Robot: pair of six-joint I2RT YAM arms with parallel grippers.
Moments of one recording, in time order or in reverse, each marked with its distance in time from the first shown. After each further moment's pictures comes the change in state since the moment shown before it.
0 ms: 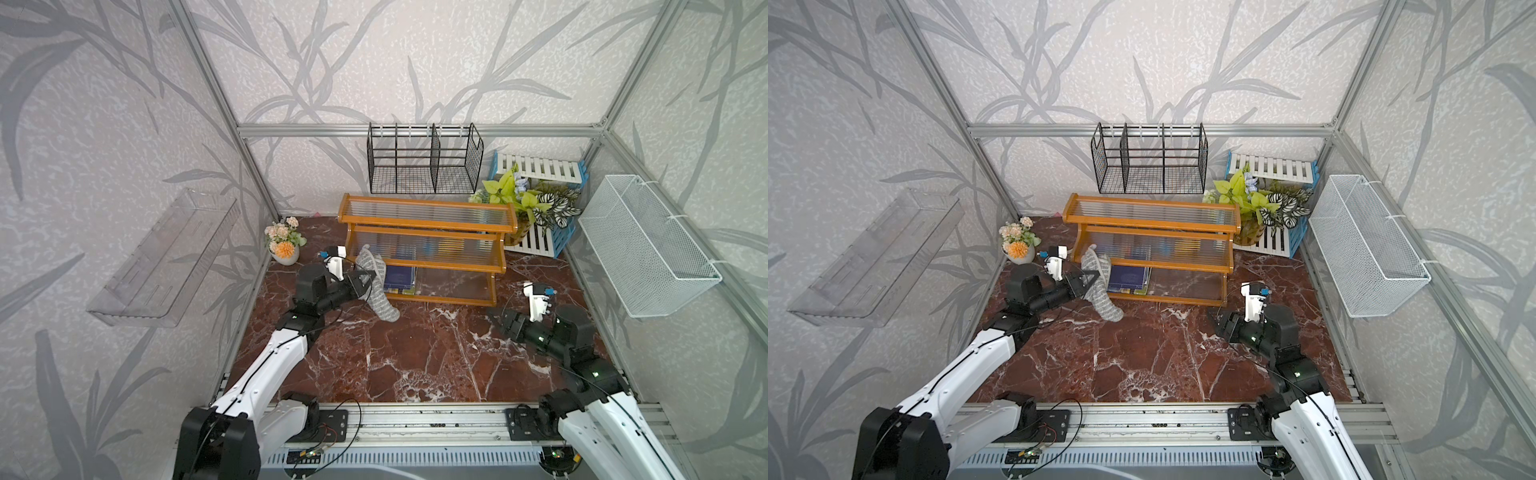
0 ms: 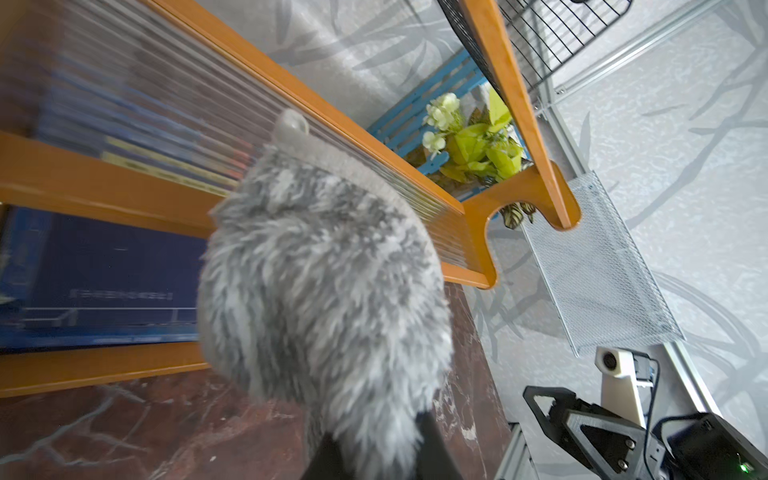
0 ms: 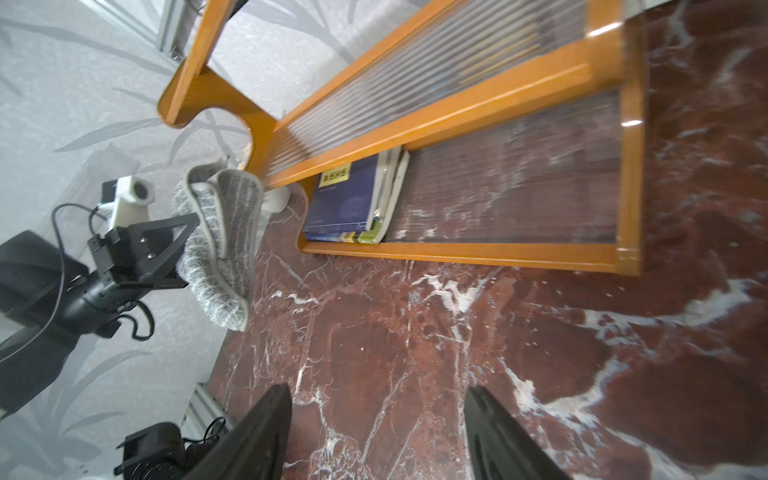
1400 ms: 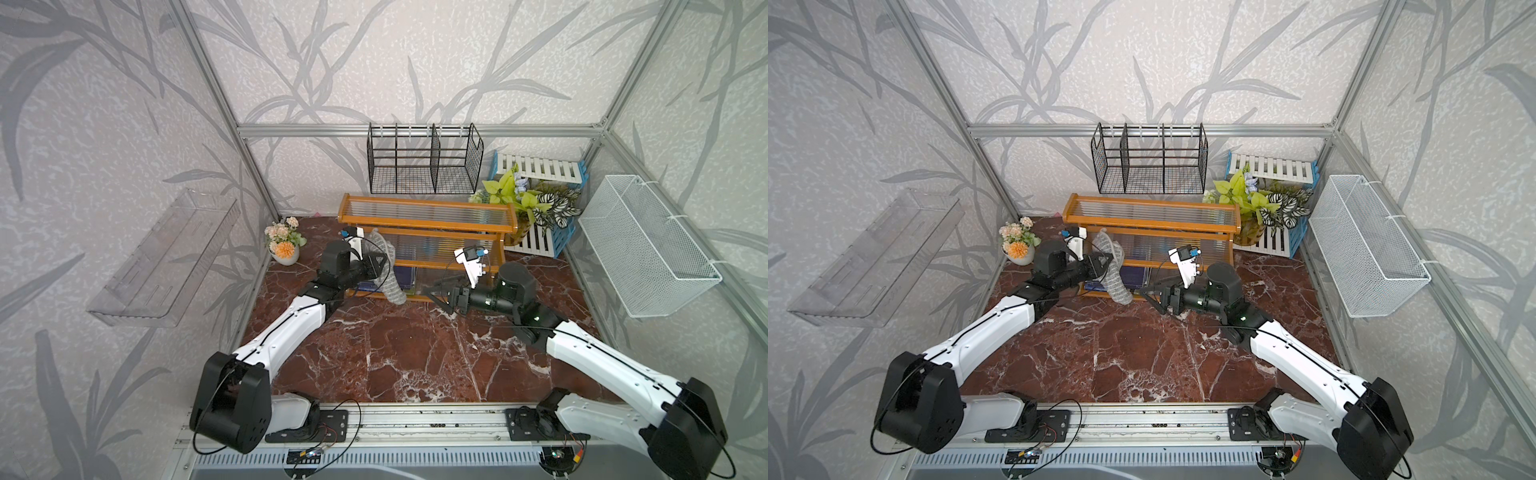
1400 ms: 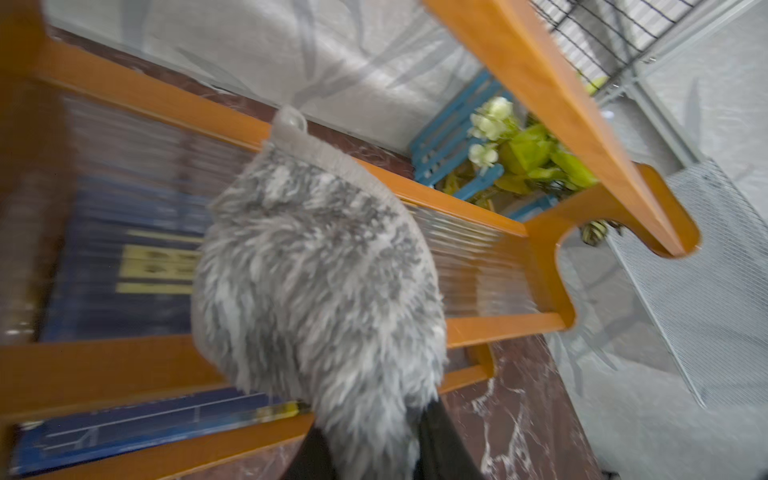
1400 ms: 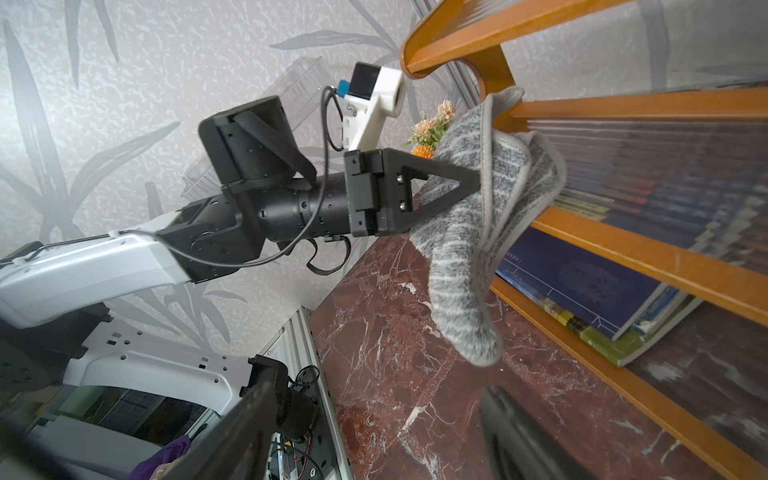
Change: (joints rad) left arm -0.054 0.292 0.283 -0.130 -0.294 0.183; right arm 0.351 0.546 0.274 0.511 -0.099 -0.056
